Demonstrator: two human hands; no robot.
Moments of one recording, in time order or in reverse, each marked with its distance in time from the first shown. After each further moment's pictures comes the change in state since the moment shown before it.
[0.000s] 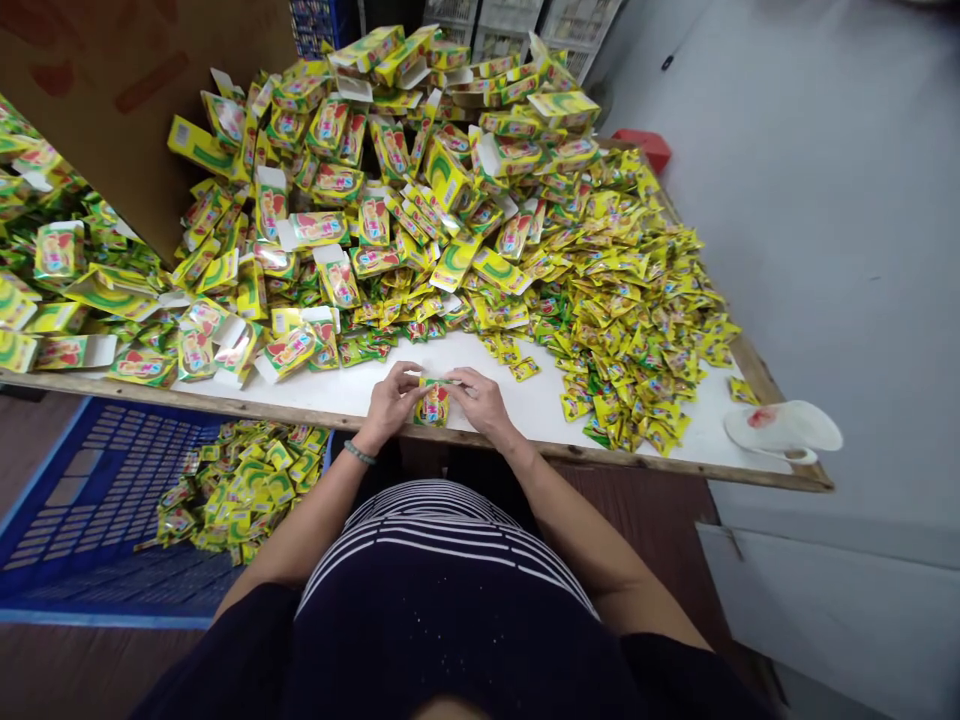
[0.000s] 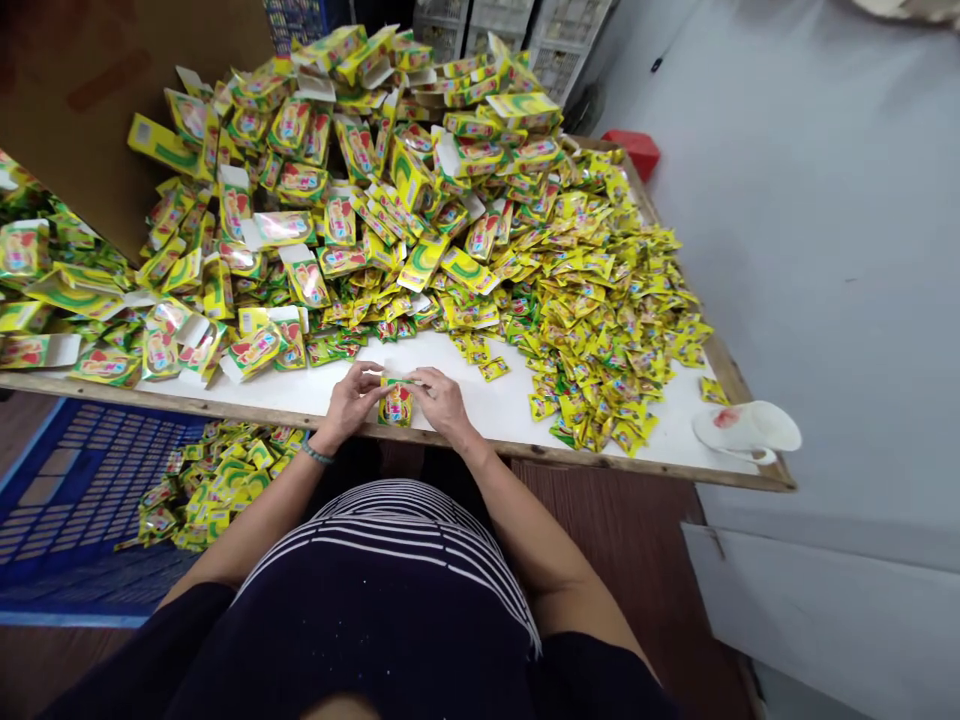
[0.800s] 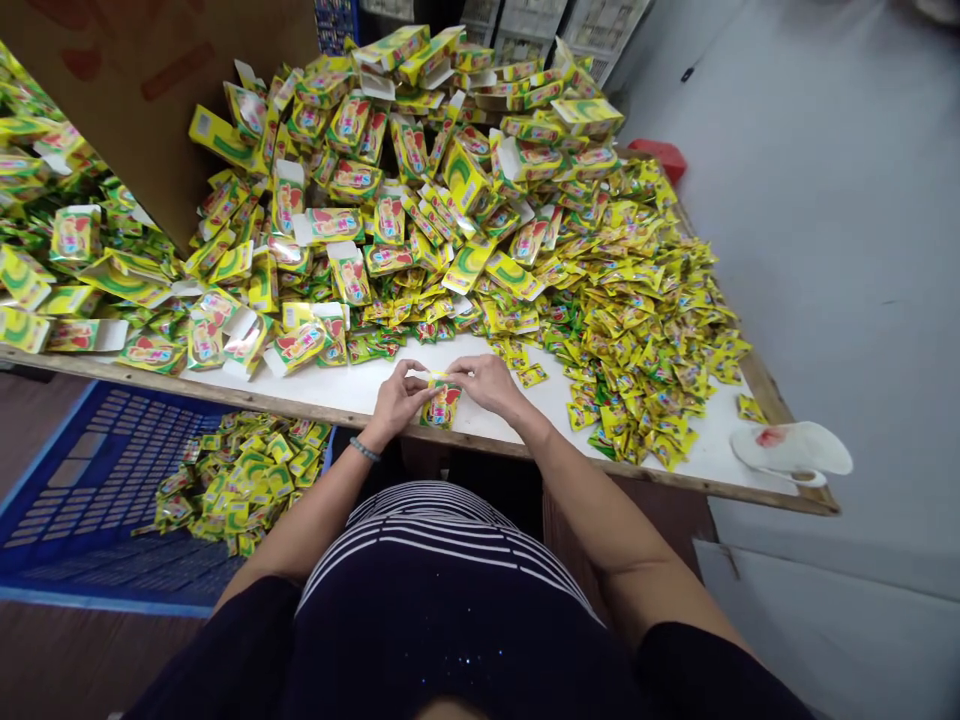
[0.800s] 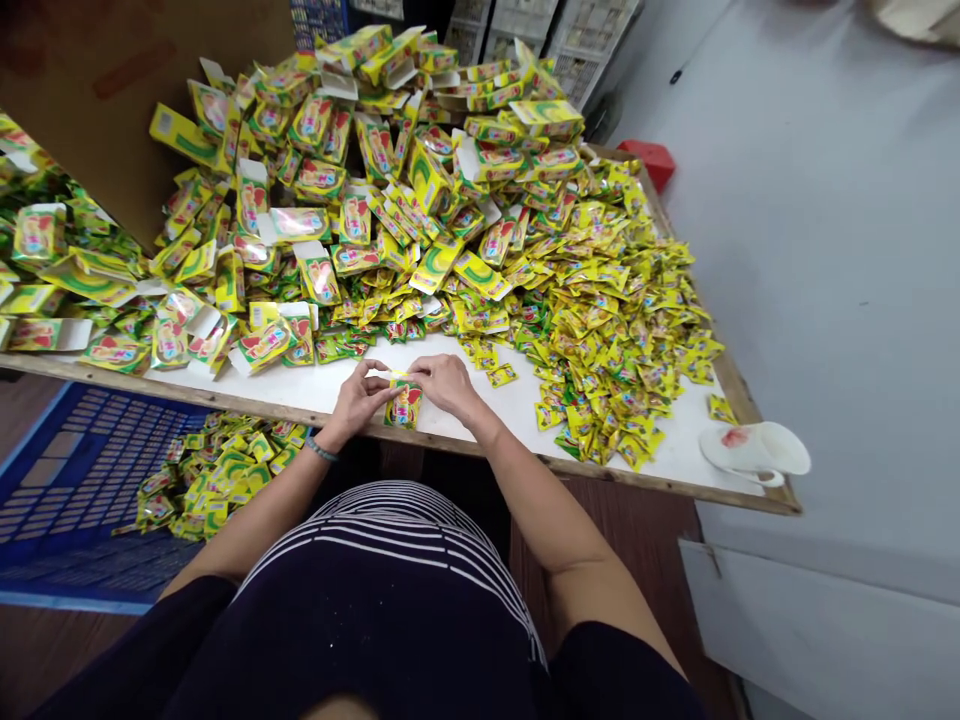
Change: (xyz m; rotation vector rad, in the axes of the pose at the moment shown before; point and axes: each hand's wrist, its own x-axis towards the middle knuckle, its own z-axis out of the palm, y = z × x) left_hand 0.001 -0.007 -0.001 -0.109 0.003 -0.094; right_hand 0.045 -0.027 -0.015 -0.329 -0.269 0.026
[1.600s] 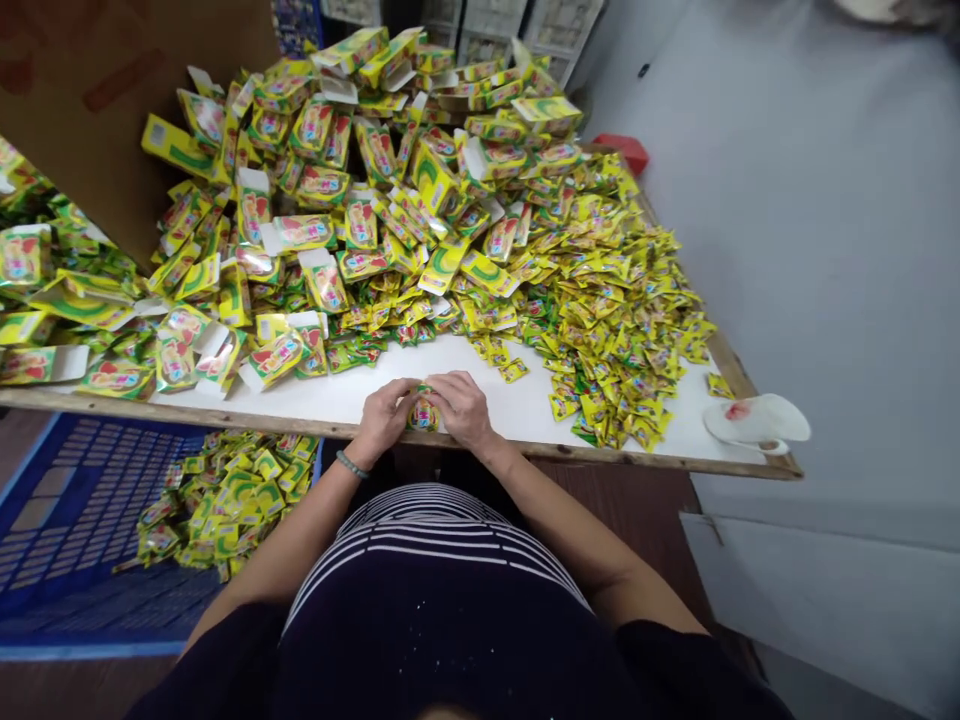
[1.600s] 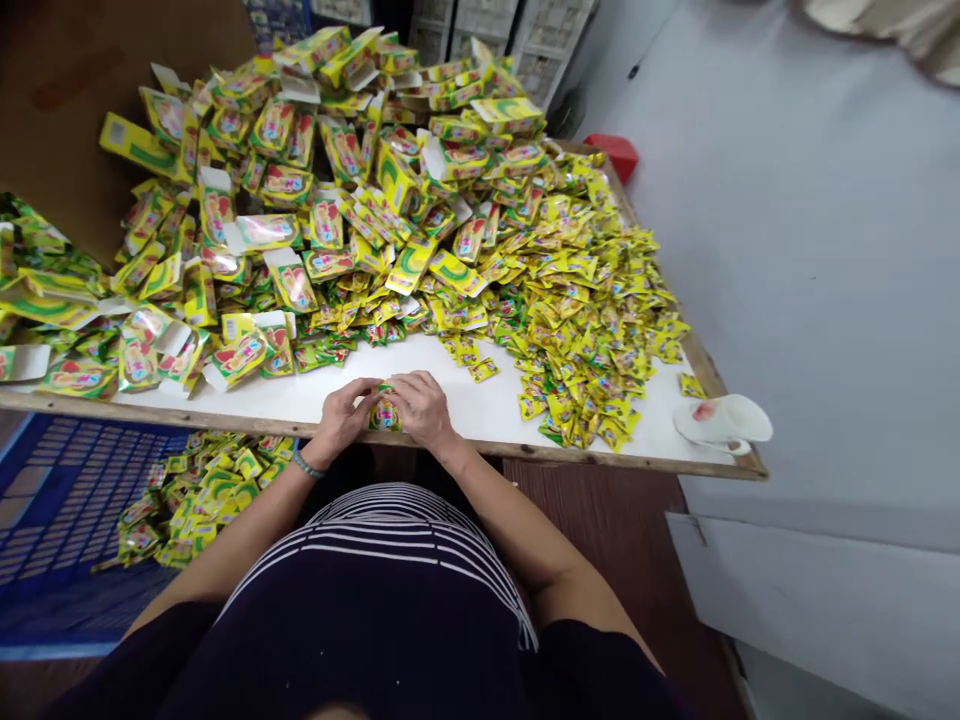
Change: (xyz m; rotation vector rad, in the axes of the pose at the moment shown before) left_hand -0.010 0.008 0.003 0.584 0.031 0.345; right_hand -0.040 0.009 0.047 -0.080 0.366 -0.290
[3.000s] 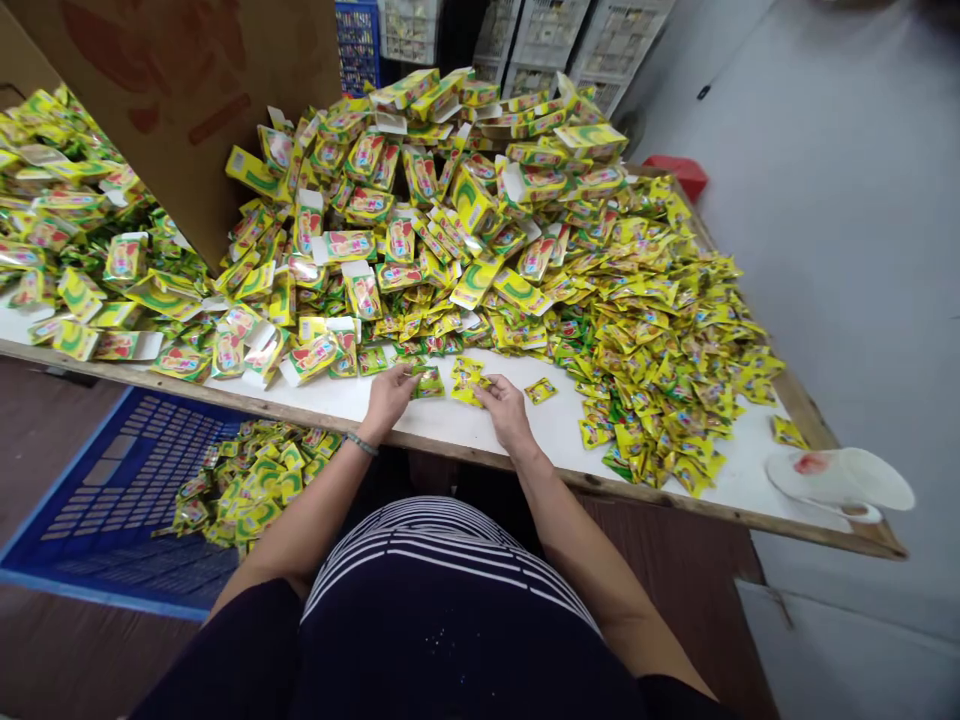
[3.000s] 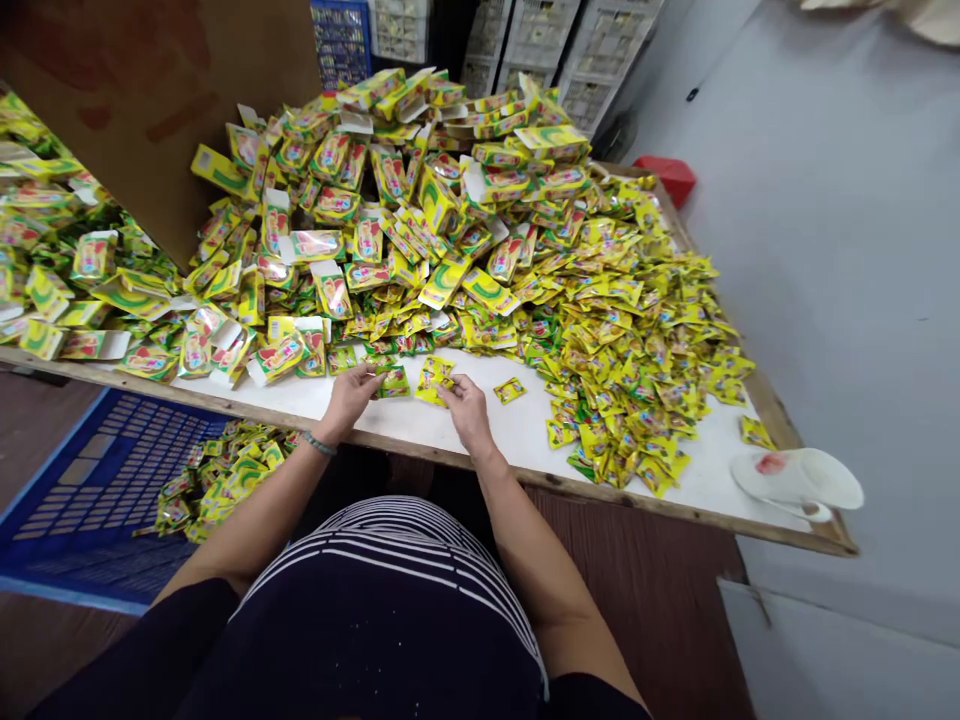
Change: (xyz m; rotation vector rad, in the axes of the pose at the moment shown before) left_hand 0.034 -0.013 -0.020 -0.258 0.173 -0.417; right_hand 0.009 0.036 0.000 0.646 0.098 0.687
